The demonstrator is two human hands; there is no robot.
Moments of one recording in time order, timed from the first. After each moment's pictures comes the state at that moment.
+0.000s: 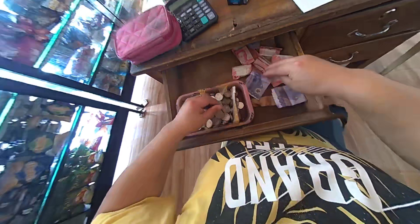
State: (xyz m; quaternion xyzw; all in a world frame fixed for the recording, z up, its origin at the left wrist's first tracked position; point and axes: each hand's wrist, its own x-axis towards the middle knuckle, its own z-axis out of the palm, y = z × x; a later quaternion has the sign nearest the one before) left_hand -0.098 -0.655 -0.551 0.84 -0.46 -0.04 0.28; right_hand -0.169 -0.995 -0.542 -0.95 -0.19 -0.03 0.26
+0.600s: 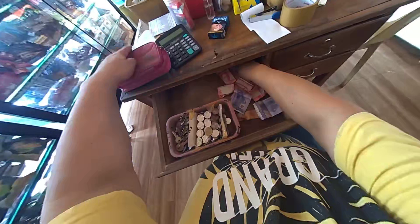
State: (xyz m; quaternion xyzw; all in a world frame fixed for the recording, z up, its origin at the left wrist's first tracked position) left_hand 0.069 -0.647 -0.412 0.99 -0.14 0.00 0.06; right_hand -0.056 -0.971 -0.566 -0.98 0.07 0.05 0.17
